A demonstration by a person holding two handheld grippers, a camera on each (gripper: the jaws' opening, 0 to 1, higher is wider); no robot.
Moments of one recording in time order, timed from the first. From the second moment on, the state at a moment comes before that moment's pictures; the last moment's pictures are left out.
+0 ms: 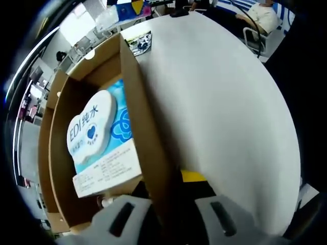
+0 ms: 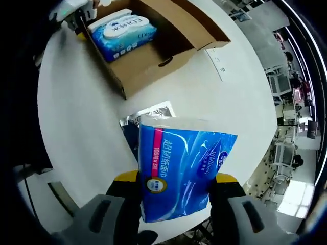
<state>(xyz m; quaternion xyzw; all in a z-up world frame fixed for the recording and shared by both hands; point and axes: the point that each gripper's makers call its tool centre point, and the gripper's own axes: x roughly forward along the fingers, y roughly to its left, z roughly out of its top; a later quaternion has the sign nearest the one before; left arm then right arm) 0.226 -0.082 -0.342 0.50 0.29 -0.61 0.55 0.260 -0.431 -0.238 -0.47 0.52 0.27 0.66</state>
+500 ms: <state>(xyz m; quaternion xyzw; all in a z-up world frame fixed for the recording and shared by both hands) 0.225 -0.082 -0.342 0.50 0.29 -0.61 0.55 0.260 -0.431 -0.250 -0.51 0.51 0.28 0.63</state>
